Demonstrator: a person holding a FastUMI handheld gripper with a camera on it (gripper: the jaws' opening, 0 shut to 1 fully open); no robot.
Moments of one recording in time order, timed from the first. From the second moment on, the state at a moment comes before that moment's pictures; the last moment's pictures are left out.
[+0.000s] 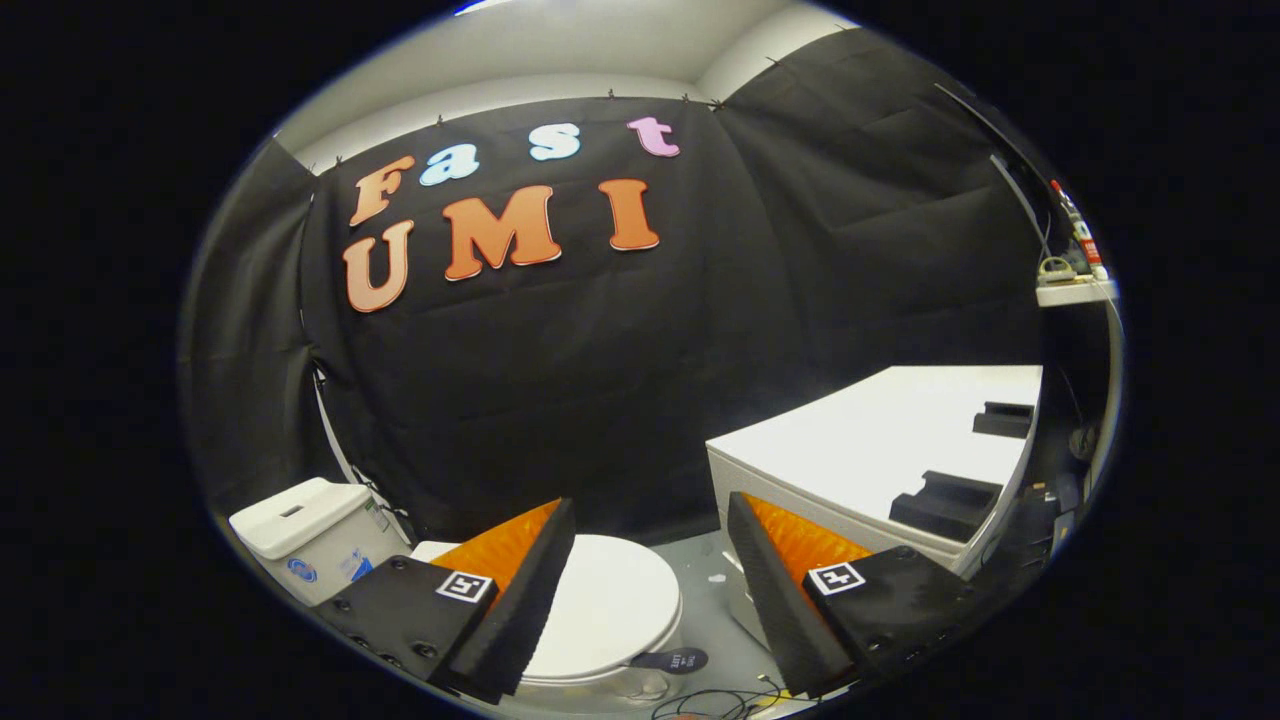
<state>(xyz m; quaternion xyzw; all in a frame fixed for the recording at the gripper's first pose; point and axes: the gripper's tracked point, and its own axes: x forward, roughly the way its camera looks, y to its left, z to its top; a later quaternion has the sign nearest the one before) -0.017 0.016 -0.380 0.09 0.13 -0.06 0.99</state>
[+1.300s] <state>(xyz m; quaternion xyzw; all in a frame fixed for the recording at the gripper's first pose) -0.060 -0.005 -0.603 0.35 0.25 -0.17 0.89</state>
